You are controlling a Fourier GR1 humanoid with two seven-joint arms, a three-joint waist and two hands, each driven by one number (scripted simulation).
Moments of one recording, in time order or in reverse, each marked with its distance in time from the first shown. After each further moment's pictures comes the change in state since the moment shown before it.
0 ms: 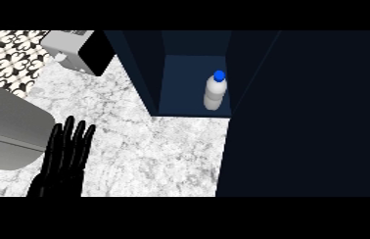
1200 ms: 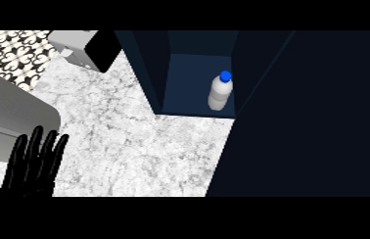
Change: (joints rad) left arm 0.126 0.103 0.124 -0.035 0.107 -0.171 -0.049; right arm -0.468 0.007 0.145 0.039 0.062 0.009 0.264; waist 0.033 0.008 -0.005
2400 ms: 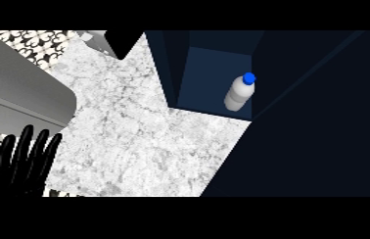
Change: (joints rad) left arm 0.003 0.049 0.040 -0.033 0.036 -0.094 -0.002; right arm 0.006 0.036 -0.028 0.096 -0.356 0.059 0.068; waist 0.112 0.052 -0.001
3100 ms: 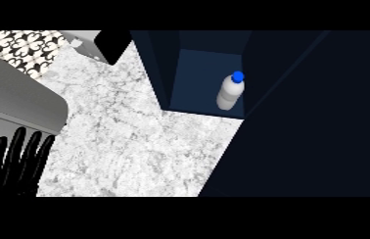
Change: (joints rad) left arm 0.030 0.010 0.034 0.015 0.016 -0.016 -0.009; right arm 0.048 0.031 -0.135 0.045 -0.126 -0.156 -0.075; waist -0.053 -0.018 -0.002
